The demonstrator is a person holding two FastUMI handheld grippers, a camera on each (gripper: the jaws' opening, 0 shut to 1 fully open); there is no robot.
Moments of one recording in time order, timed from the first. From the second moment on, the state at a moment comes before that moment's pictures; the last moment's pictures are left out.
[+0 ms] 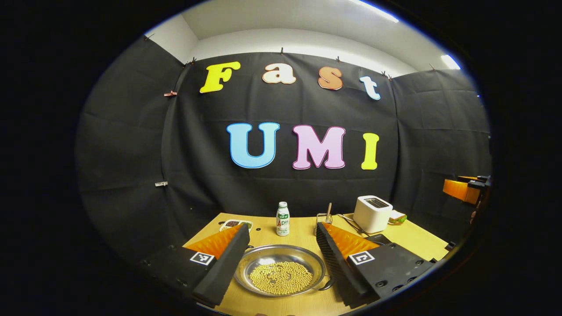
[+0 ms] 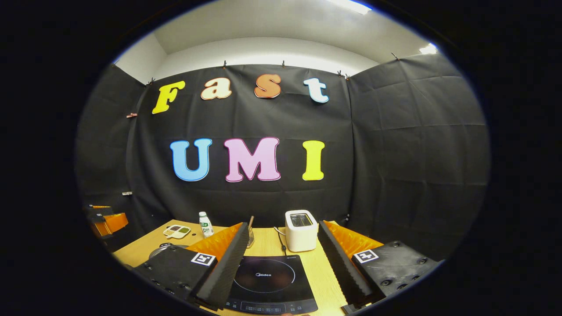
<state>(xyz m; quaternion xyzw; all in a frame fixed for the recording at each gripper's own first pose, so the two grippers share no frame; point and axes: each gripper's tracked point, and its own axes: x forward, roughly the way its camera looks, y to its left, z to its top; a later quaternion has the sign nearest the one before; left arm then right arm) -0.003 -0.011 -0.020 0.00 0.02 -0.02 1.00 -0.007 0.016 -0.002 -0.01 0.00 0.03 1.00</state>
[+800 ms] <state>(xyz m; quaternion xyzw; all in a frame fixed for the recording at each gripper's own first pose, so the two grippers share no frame) 0.023 -0.020 -0.036 0.00 0.08 -0.04 1.00 0.011 0.025 -0.022 0.00 0.05 0.05 1.00</state>
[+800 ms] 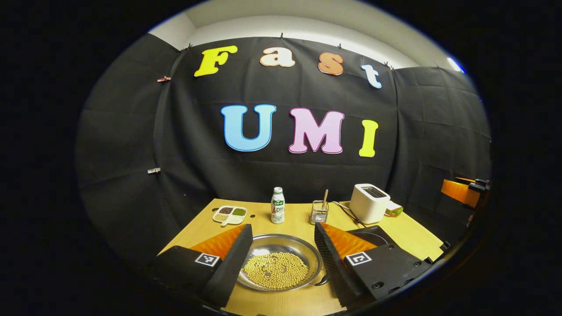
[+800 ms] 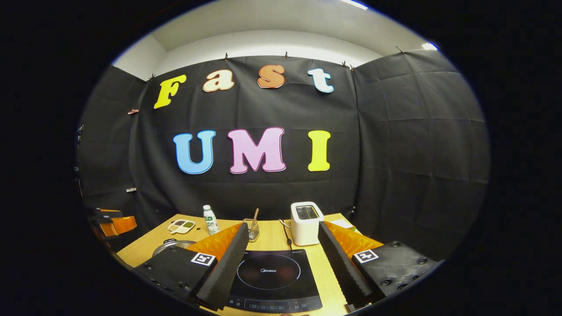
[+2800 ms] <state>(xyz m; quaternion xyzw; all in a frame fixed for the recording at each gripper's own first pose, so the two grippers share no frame) 0.008 -0.095 -0.323 0.09 0.48 -0.16 0.86 0.072 -0.060 -0.050 0.02 0.09 0.04 1.00</state>
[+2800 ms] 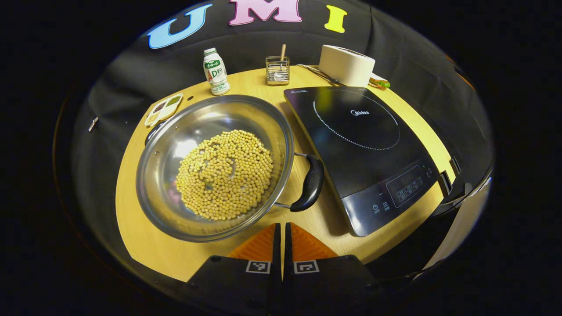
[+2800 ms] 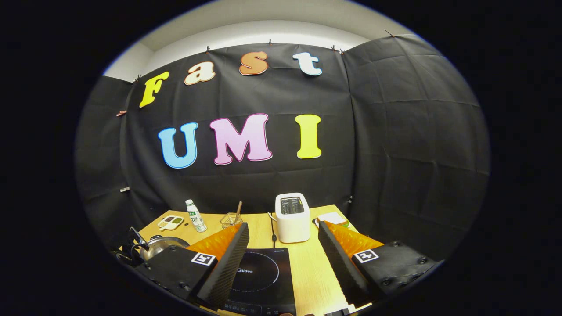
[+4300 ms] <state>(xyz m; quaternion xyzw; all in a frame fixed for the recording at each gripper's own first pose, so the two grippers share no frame) 0.100 -0.146 -0.324 0.10 0.45 -0.18 0.87 0.065 -0.079 -0.054 0.02 0.09 0.00 1.00</state>
